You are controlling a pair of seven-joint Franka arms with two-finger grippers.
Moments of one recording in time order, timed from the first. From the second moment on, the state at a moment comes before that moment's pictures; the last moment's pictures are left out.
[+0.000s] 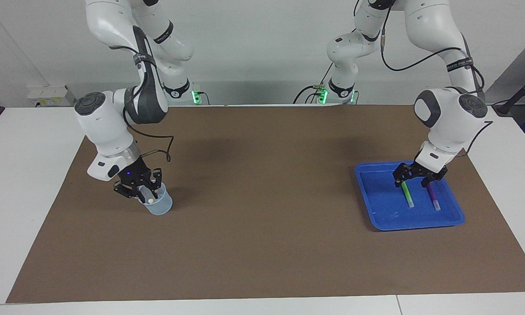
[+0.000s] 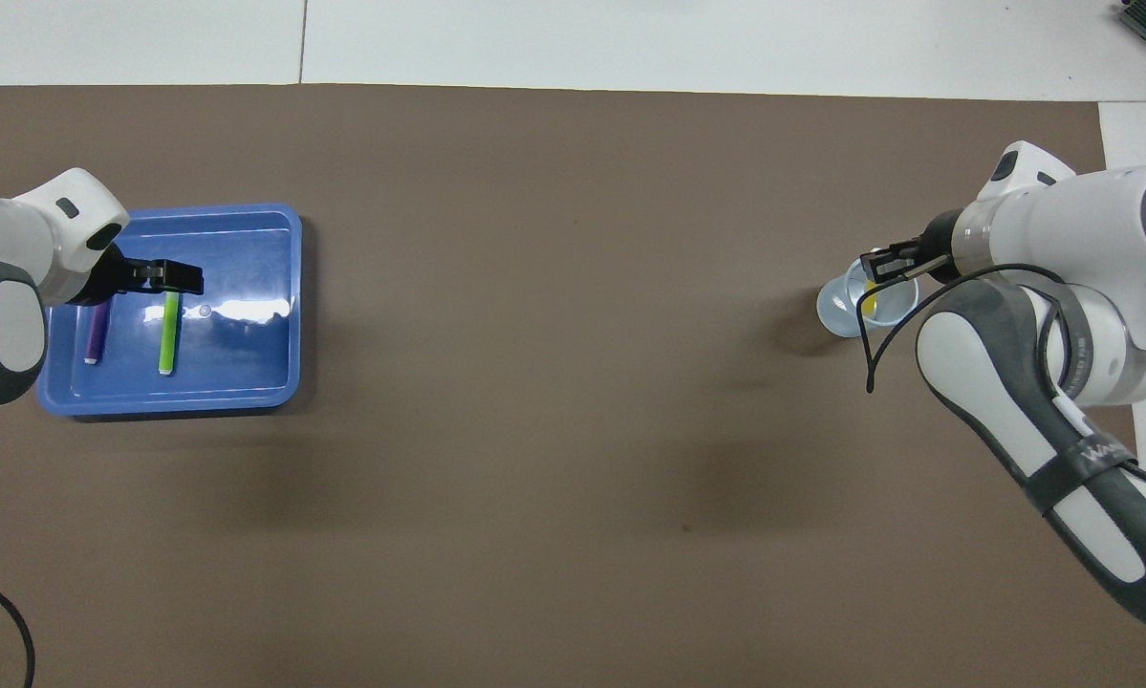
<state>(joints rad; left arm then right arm) 0.32 0.24 -0.29 -1.92 0.00 2.24 0.11 -0.36 0.25 0.40 -1.91 -0.01 2.35 -0.31</state>
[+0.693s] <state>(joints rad) 0.32 0.23 -0.29 -1.92 -0.02 2.24 0.11 -0.32 0.28 0.40 -1.81 -0.08 2.21 -0.23</state>
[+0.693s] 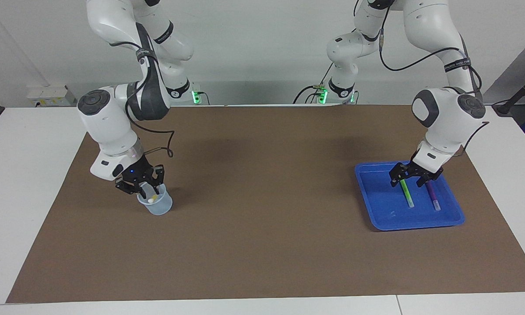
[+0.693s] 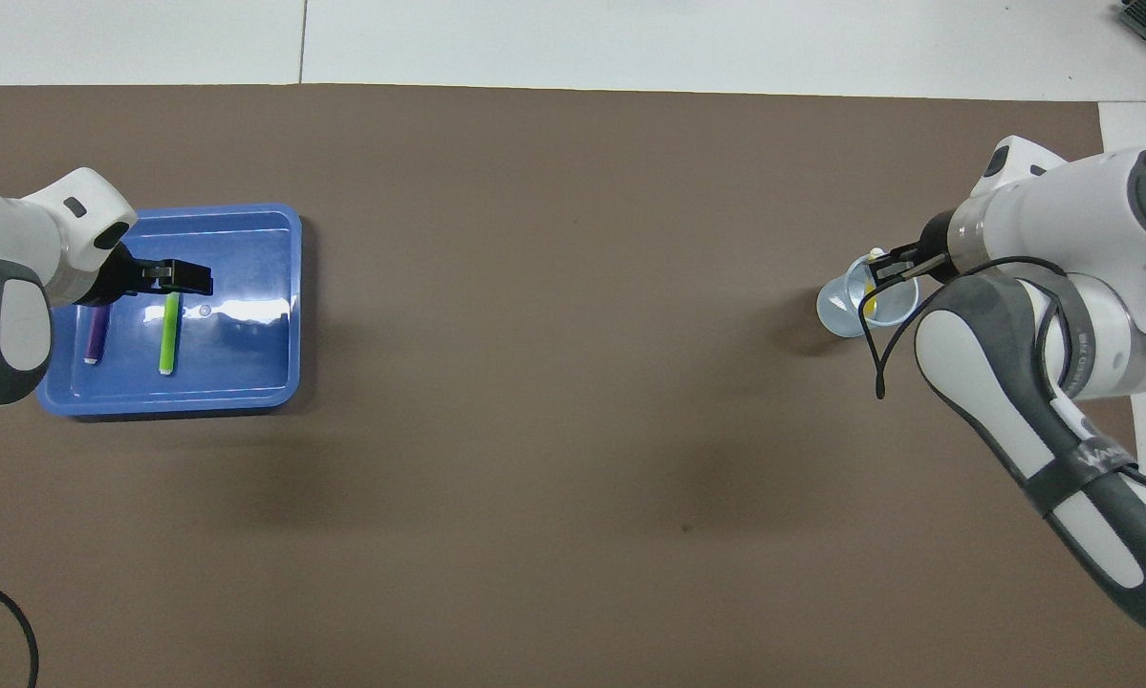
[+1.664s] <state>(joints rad) 0.31 0.23 -0.29 -1.92 -0.06 2.24 0.10 -0.30 0.37 0.40 -1.72 -0.14 2.11 -0.20</state>
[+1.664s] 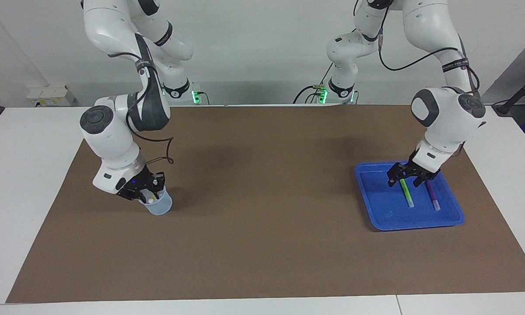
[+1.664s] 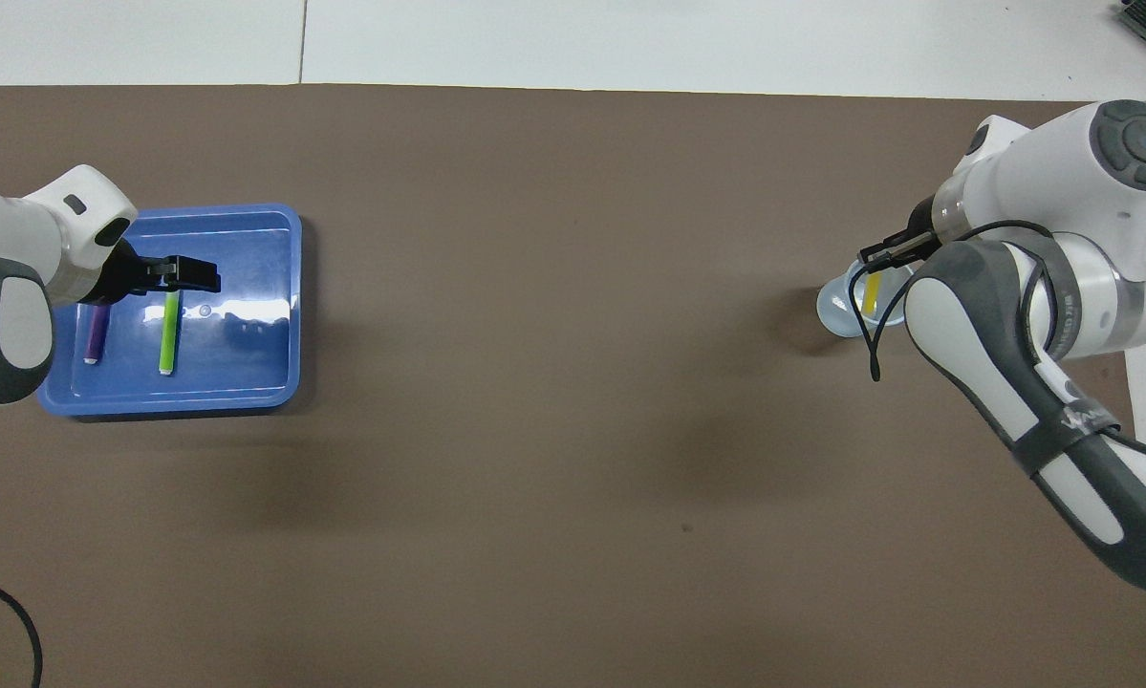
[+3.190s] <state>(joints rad) 0.28 0.23 -0.29 -1.92 -0.06 2.24 0.10 -0.30 0.38 0.40 -1.71 -0.17 2.11 -0.20</state>
